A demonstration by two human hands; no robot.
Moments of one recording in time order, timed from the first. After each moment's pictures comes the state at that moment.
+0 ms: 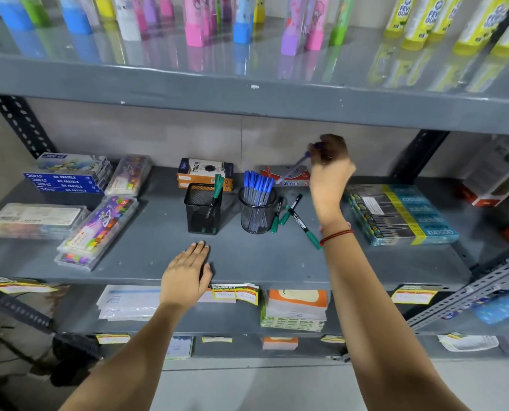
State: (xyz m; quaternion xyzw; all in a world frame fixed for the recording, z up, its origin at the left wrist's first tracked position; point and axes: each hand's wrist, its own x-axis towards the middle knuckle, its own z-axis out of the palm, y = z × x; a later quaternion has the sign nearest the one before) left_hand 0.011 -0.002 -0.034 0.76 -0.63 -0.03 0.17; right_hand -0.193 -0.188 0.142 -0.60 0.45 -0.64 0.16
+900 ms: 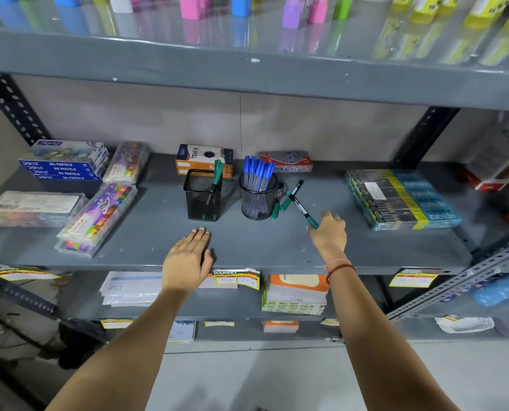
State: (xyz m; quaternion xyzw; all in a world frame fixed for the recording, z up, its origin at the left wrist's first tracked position) left_hand 0.011 -0.002 -0.035 0.75 -0.64 -0.03 0.17; right_hand -0.248 -0.153 0.011 -0.66 0.71 -0.16 0.17
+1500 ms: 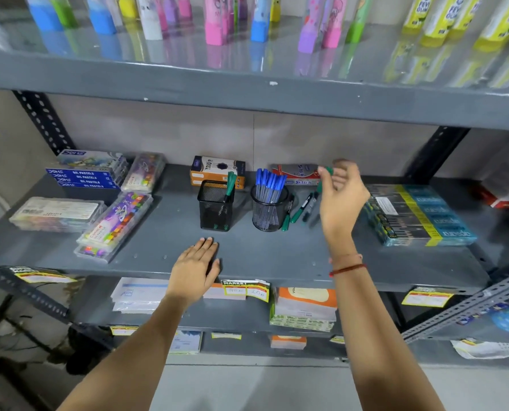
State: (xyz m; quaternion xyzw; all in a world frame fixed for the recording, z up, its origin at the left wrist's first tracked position) left_hand 0.024 0.000 -0.032 0.75 -0.64 -0.04 0.15; right_hand -0.199 -0.138 0.119 -0.58 0.49 -0.62 0.21
